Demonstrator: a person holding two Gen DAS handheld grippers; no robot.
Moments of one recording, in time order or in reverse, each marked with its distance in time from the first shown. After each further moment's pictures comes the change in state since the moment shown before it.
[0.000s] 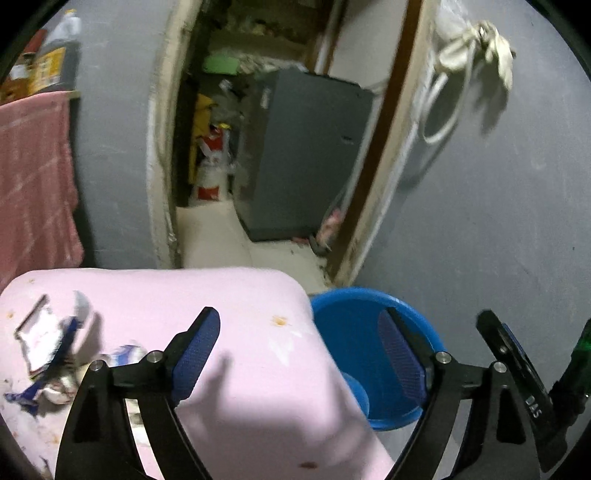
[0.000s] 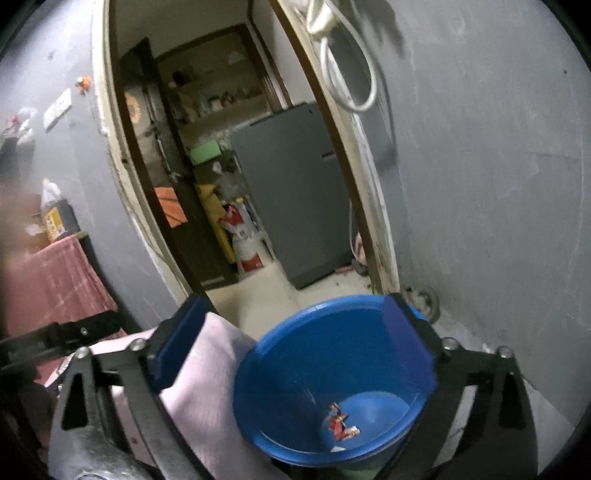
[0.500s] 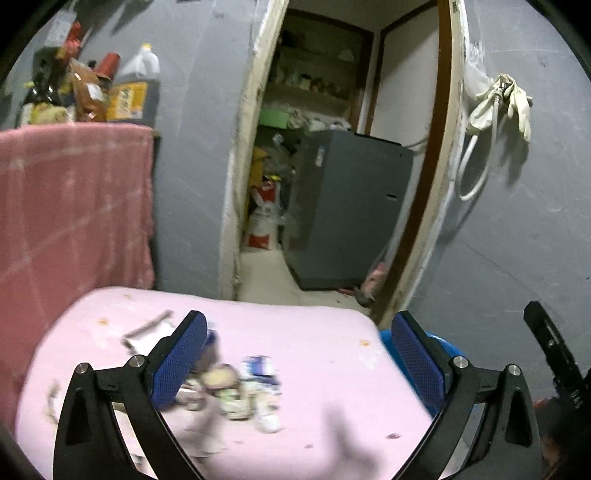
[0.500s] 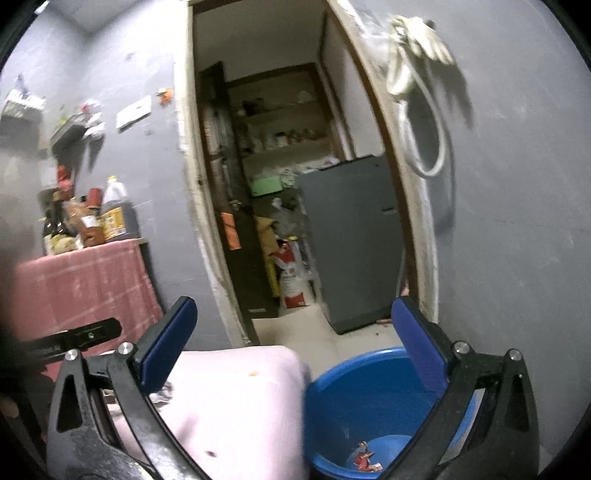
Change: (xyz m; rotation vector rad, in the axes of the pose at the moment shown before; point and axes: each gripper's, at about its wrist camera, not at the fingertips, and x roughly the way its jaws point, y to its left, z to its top) left arm -0.095 0.057 -0.012 -0.026 -0.221 0.164; right arm -0.048 0.087 0.008 -0.181 -0.142 0.173
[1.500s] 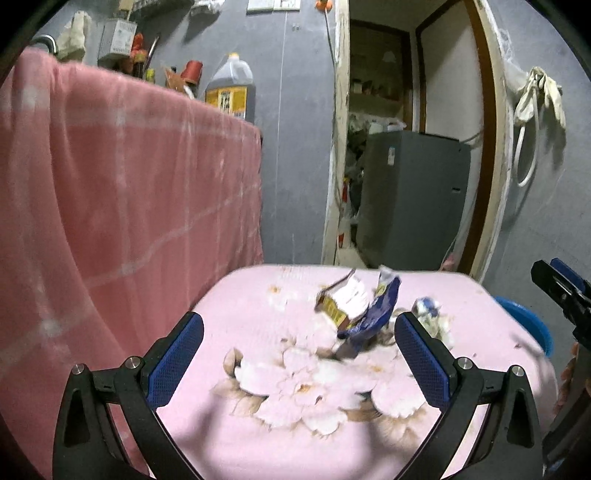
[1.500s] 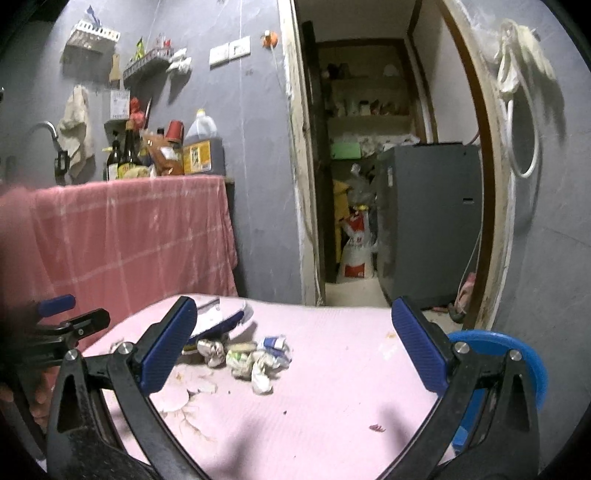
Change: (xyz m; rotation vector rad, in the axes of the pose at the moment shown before) left arm -0.070 0.125 -0.069 0.040 0.005 0.230; right arm 0.022 0.125 -0.047 -0.164 0.171 0.207
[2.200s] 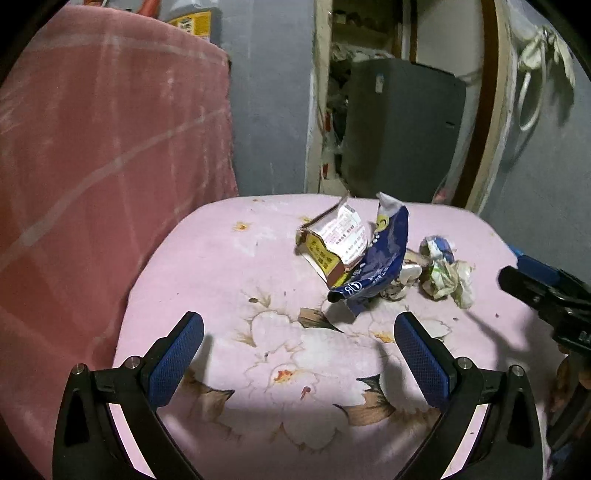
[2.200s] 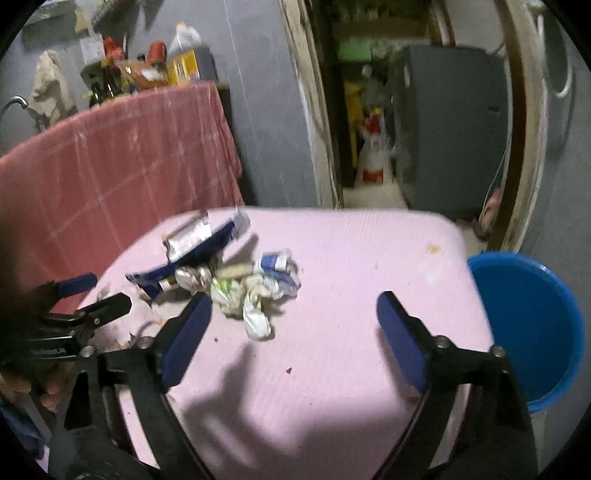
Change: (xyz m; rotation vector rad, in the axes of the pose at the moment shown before) left arm 0.064 -0.014 -0.001 0.060 0.282 -0.062; right arm 0.083 -0.013 -0.033 0.077 0.420 0.088
